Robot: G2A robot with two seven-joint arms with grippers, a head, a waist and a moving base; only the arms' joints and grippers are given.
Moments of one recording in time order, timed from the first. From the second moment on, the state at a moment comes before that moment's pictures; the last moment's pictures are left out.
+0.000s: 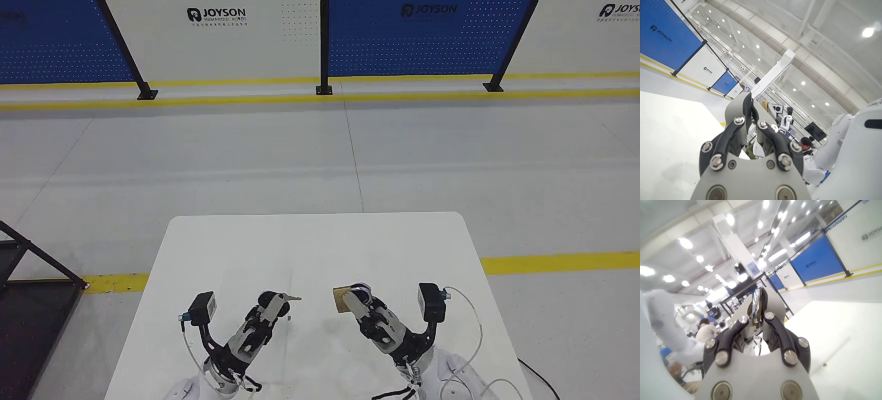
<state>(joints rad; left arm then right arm) 1.97 -1.14 -1.27 -1.81 0.41 -0.87 0.20 -1.79 -1.21 1.13 -1.78 -0.60 -0.84 -0.16</state>
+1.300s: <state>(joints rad) 1.89 -1.21 -1.09 -1.68 0.61 -1.01 0.57 -1.70 -1.28 0.94 -1.65 -0.73 -0.87 -0.47</state>
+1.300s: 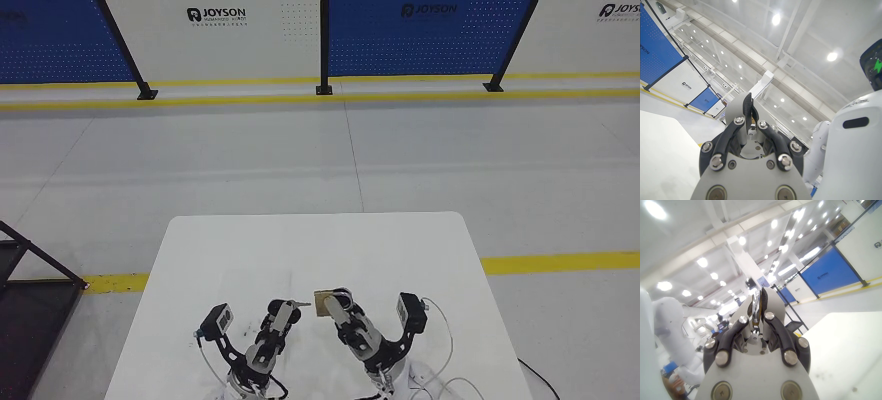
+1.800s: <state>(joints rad) 1.87 -1.22 -1.06 -1.66 0.65 -1.01 0.63 -1.71 -1.28 0.94 -1.65 -0.76 -0.87 -0.50</state>
